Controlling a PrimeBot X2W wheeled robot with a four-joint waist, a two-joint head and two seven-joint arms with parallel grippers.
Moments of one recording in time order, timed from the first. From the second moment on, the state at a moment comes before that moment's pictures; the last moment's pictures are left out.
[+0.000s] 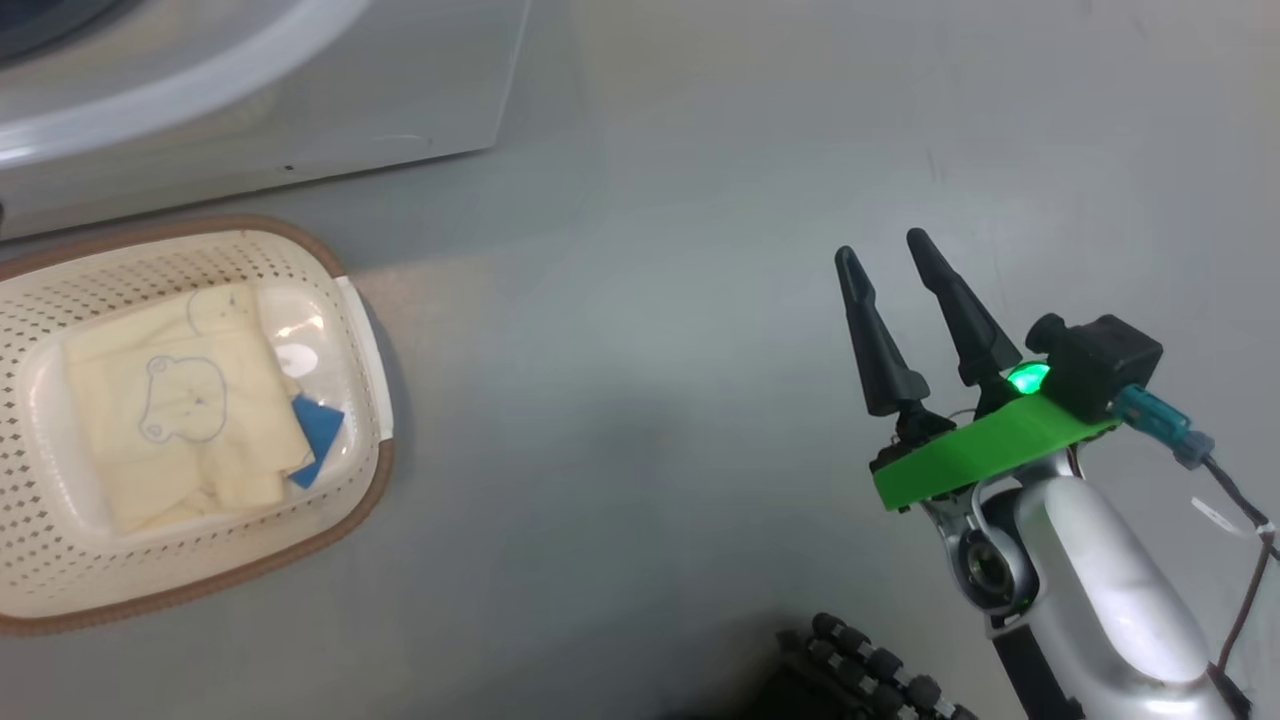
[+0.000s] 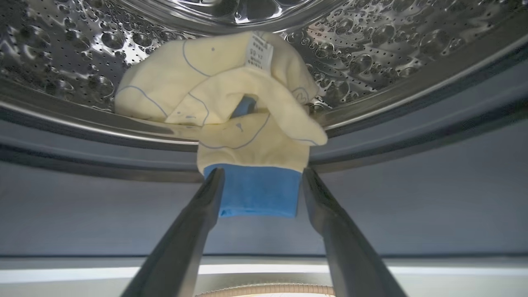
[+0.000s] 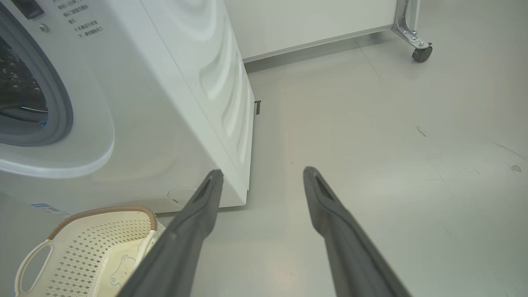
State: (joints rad) left arm -1.12 0.63 -0.49 0.49 -0.66 0.16 0.39; right arm -0.33 -0.04 0.26 0.18 0.39 0.13 -0.25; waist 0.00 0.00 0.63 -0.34
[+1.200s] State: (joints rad) left arm -1.36 0.77 -0.56 0.51 -0.44 0.24 0.41; right arm -0.38 -0.04 0.33 0.16 0.47 0.13 -0.25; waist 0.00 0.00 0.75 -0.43
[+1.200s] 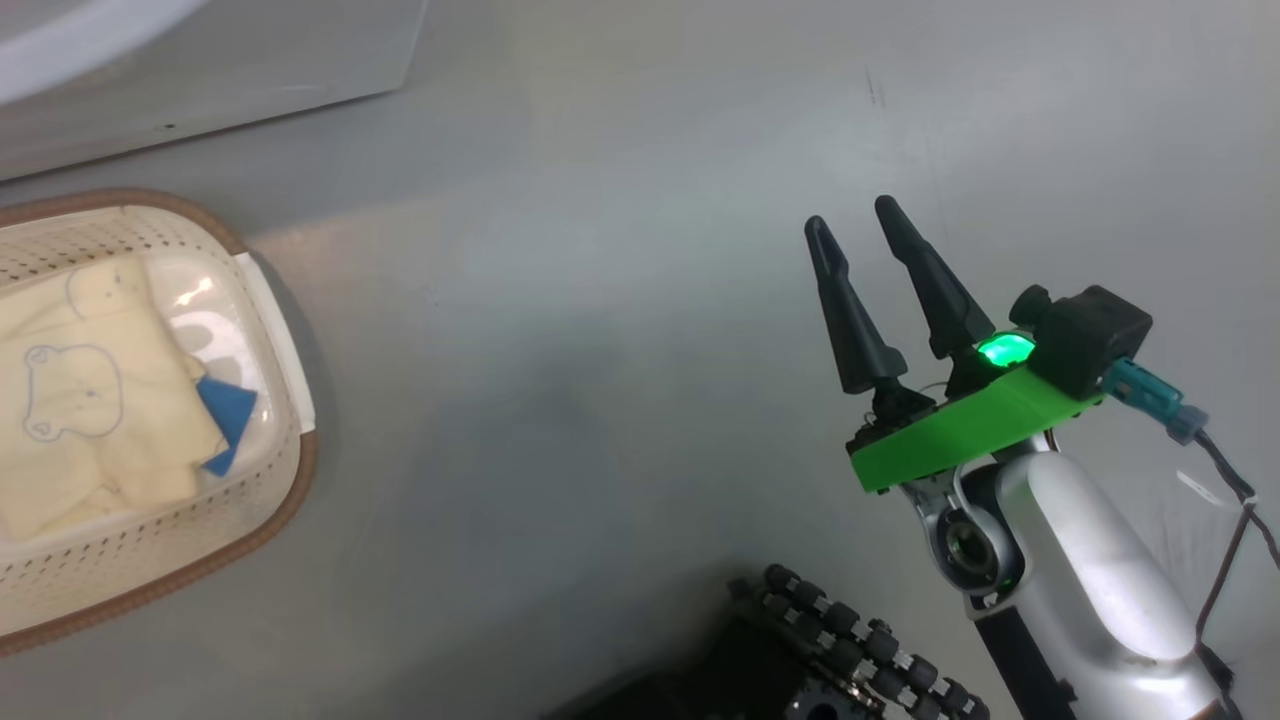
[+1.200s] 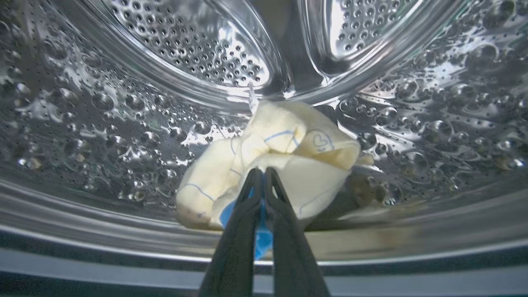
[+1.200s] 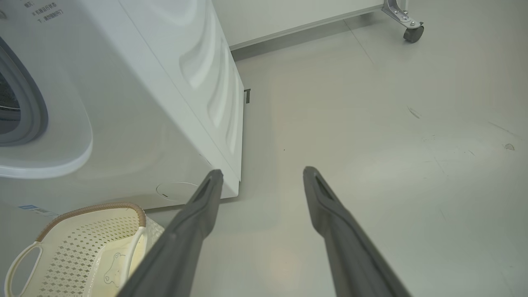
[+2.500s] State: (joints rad) left arm -1.31 0.63 -0.45 0.64 -0.60 0.22 0.02; right arm -0.41 -0.04 0.27 0.16 0.42 0.13 -0.26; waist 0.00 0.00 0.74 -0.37
